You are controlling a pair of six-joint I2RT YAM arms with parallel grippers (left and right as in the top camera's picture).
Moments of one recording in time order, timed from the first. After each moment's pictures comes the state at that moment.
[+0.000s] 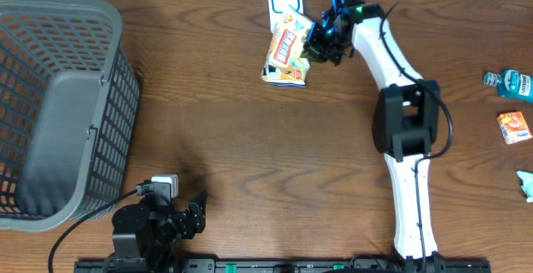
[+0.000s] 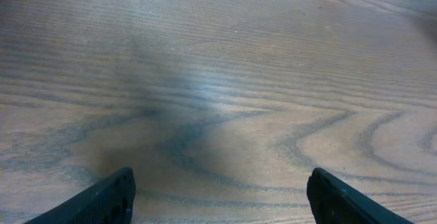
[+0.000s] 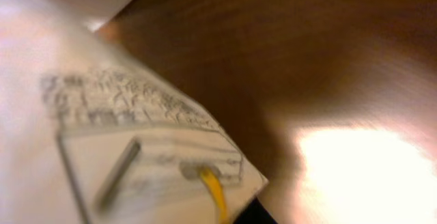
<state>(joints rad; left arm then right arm) -0.01 0.01 0.26 -0.94 0.29 -0.15 0.20 2.55 2.30 -1.00 -0.47 0.61</state>
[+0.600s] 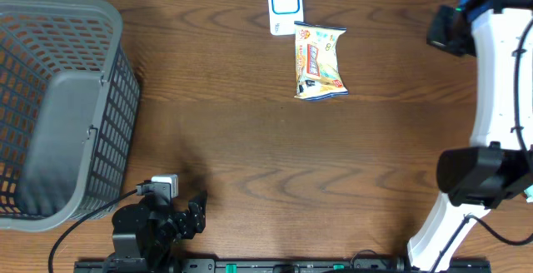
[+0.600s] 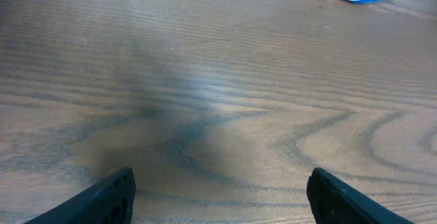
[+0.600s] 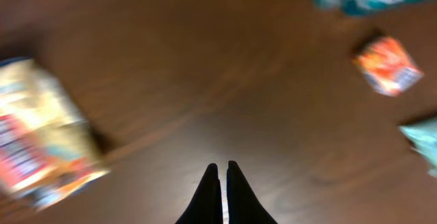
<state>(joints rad) -0.01 0.01 0.26 -0.94 0.29 -0.15 -0.09 2.06 2.30 -1.53 0.20 0.39</state>
